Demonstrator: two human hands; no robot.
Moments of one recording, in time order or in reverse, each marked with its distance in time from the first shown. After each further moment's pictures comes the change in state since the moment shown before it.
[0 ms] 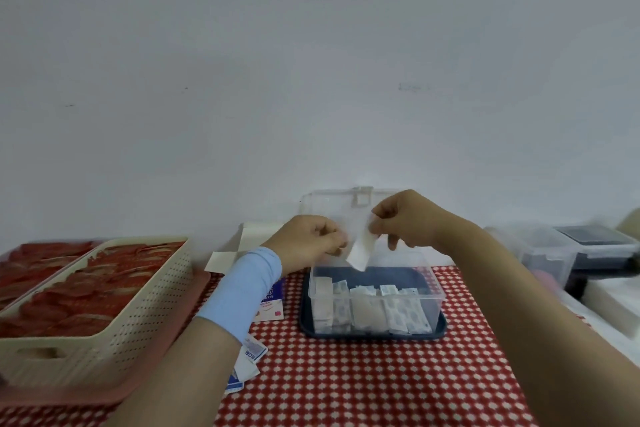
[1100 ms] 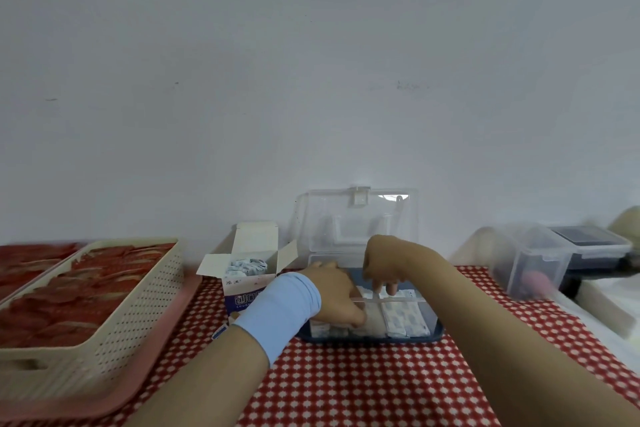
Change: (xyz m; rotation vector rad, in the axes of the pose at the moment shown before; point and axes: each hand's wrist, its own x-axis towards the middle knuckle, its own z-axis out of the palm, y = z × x) left_hand 0.009 -0.019 0.050 0.999 -0.474 -0.048; right_hand 0.030 0.023 0.058 -0.462 -0.339 0.314
